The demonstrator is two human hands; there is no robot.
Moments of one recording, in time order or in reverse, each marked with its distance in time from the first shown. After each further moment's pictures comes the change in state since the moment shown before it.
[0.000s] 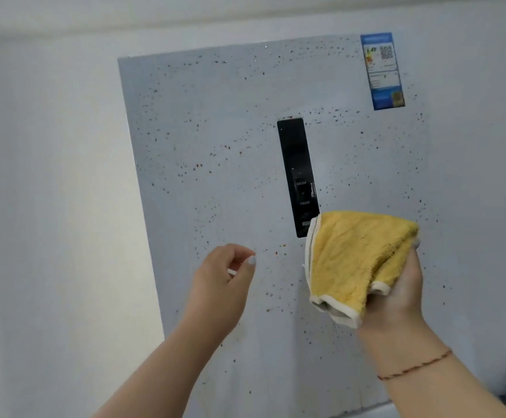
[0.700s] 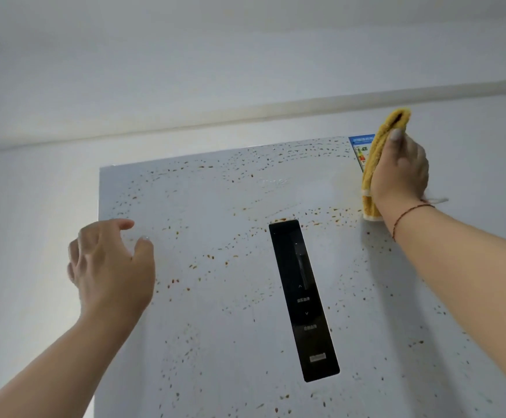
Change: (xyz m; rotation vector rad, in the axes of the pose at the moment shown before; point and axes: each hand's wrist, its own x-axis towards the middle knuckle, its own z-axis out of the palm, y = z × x) left_hand 0.168 0.044 -0.078 0.319 0.676 0.103; right_hand 0.232 -0.163 0.151 -1.094 0.377 -1.075
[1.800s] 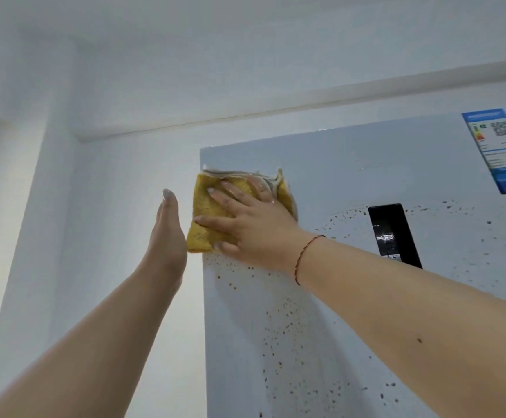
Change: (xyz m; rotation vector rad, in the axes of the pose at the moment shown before) left_hand 0.051 -0.068 -0.025 -0.727 -0.205 -0.289; right_hand -0.227 -0.141 0.128 -0.454 -0.758 -1.327
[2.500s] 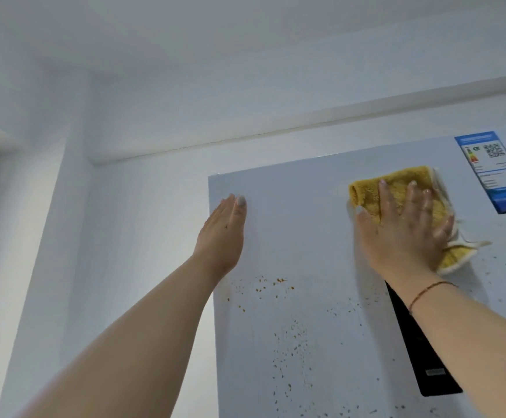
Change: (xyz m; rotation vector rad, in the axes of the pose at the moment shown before) left_hand 0.008 0.030 0.041 0.632 -0.290 0.243; right_hand -0.111 0.088 -0.005 0.134 0.082 1.125
